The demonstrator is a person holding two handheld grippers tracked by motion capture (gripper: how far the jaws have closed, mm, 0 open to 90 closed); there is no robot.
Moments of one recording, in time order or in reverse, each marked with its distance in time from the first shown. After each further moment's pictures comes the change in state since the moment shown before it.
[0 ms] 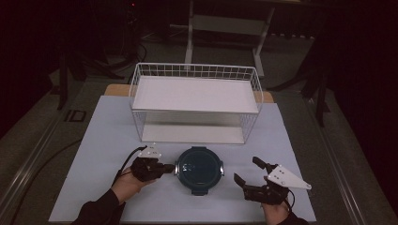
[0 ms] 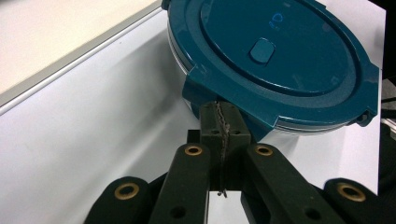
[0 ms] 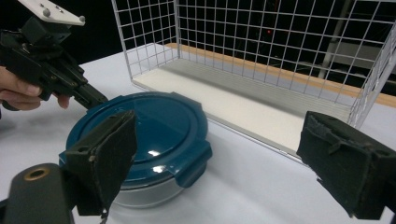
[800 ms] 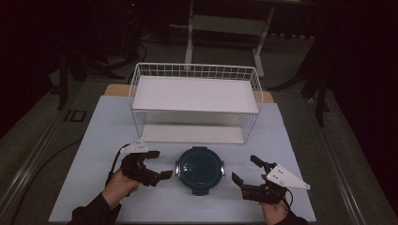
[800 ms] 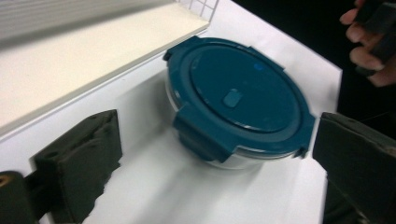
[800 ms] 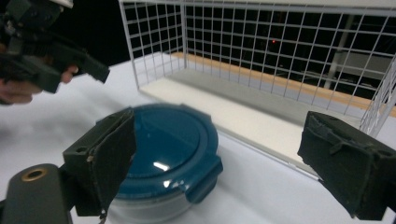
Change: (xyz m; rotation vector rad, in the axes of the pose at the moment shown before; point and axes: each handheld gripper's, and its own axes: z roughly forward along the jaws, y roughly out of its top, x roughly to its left) left arm -0.003 0.008 -0.039 -0.152 -0.050 -0.128; right arm 0.003 0.003 0.004 -0.046 0.018 -0.002
